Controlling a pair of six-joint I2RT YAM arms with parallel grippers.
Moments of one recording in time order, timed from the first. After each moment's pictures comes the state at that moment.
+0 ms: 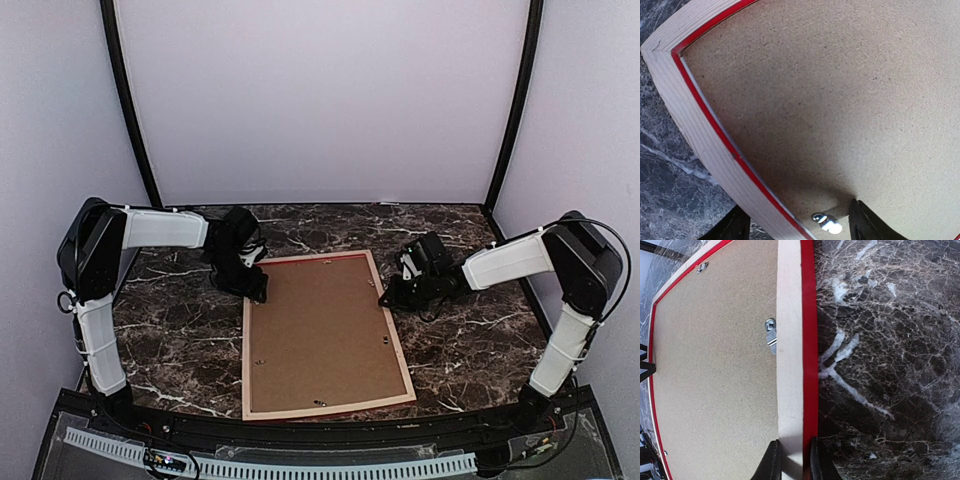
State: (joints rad) left arm -0.52 1.96 1.35 -0.71 0.11 -0.17; right arm 0.61 1.75 0.87 -0.04 -0.21 0.64
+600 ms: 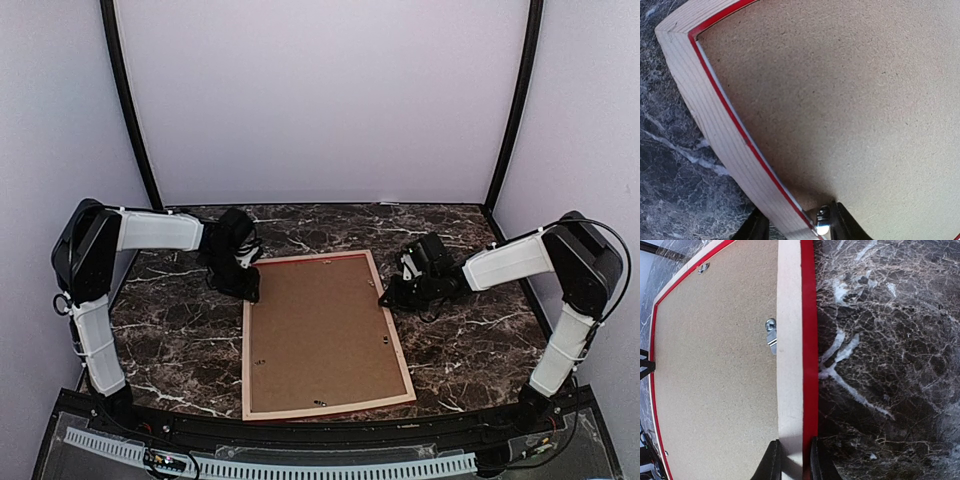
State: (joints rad) left arm -0.51 1.93 1.30 -0.69 0.11 -0.20; right arm 0.61 1.75 0.86 -0.02 -0.21 0.64
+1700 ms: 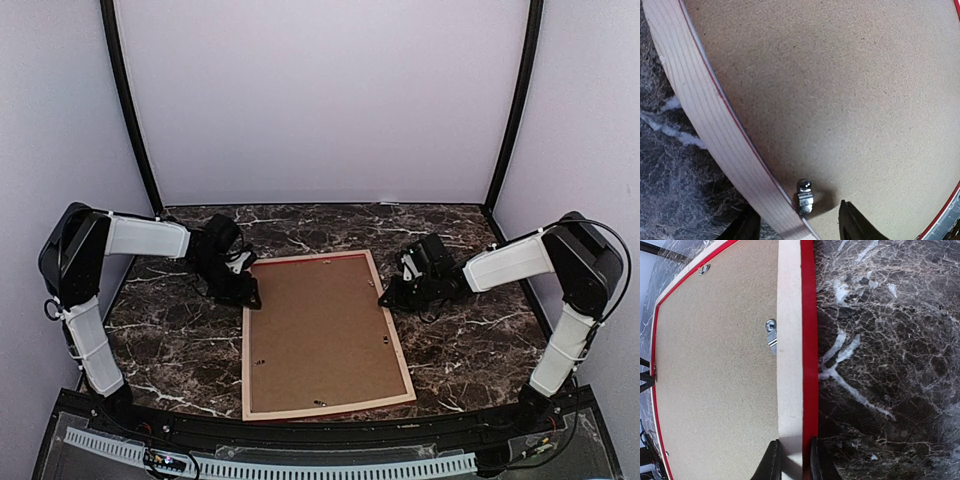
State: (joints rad) left arm -0.46 1.85 1.15 -0.58 0.31 -0.25; right arm 0.61 1.75 0.84 0.00 -0.22 0.65
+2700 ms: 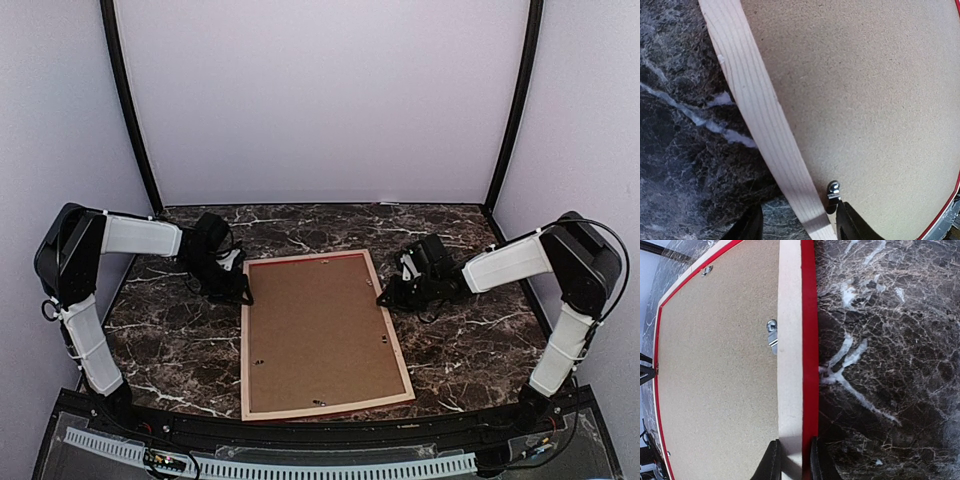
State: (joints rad) left arm -0.39 1.83 1.13 -0.57 0.33 -0.27; right arm 0.61 1.76 0.84 0.03 -0.23 0.65
